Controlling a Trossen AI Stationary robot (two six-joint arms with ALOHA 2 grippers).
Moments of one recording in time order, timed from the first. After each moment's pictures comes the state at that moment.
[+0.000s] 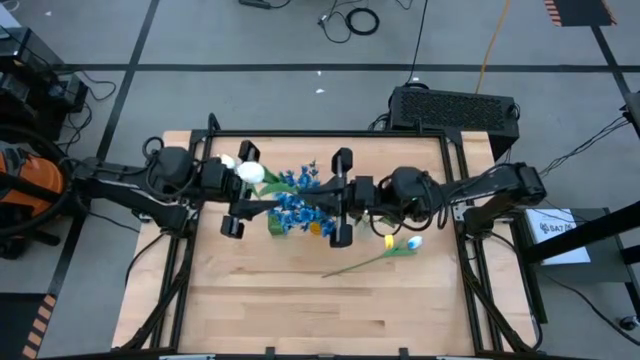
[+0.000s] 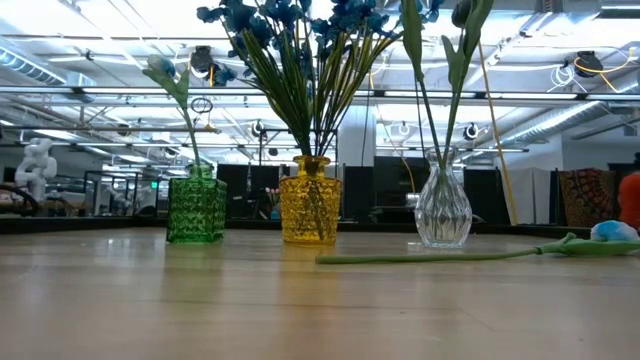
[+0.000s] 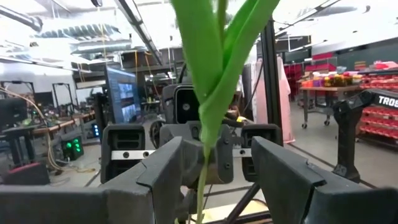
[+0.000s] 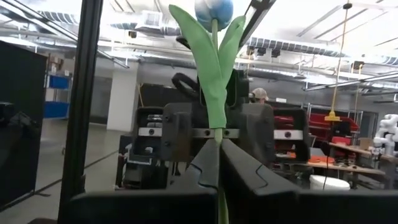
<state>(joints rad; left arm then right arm) -0.16 1.08 1.16 0.19 0.02 0.14 0.17 1.57 1.39 0.57 0.13 -0.16</state>
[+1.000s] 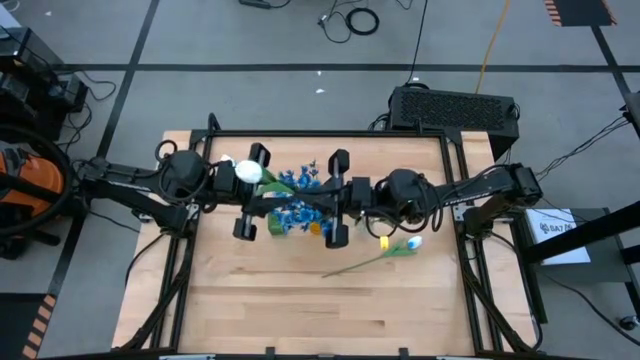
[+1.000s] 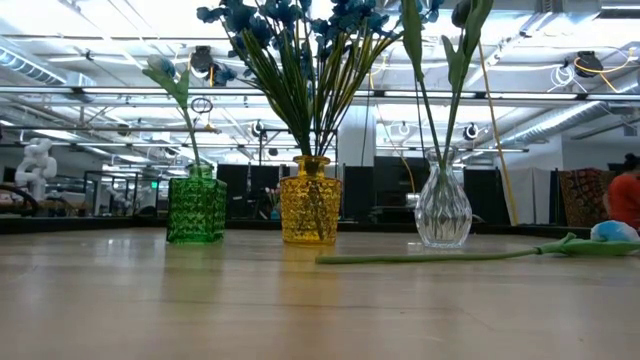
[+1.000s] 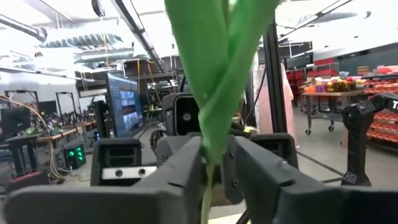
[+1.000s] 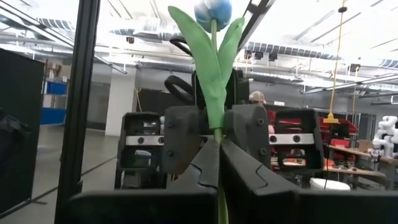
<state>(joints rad) -0.16 1.16 1.16 0.30 0.02 0.15 0.17 1.60 1.39 0.63 0.14 -0.15</state>
